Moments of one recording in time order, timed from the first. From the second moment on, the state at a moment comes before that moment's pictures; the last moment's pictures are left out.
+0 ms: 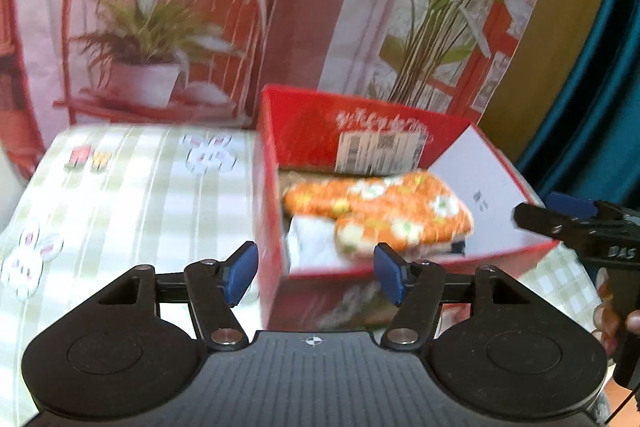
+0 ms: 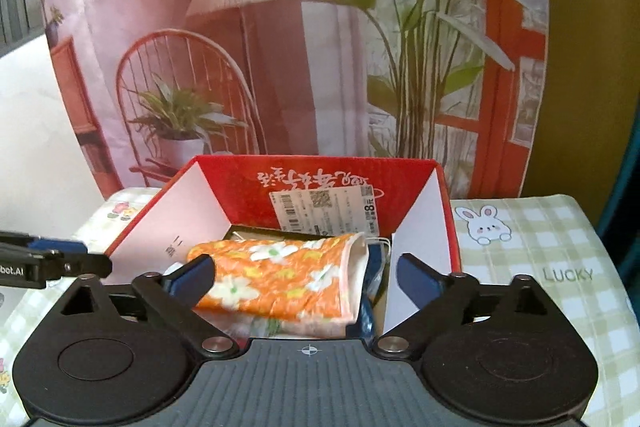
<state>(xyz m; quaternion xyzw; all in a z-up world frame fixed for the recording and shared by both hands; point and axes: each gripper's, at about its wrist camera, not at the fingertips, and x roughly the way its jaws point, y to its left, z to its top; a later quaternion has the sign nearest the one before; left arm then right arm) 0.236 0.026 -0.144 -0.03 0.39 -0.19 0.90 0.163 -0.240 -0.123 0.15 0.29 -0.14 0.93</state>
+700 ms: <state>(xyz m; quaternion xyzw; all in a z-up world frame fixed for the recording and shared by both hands) 0.202 0.036 -0.228 -0.09 0.49 -0.18 0.84 0.109 -0.219 -0.192 0.16 0.38 -0.11 0.90</state>
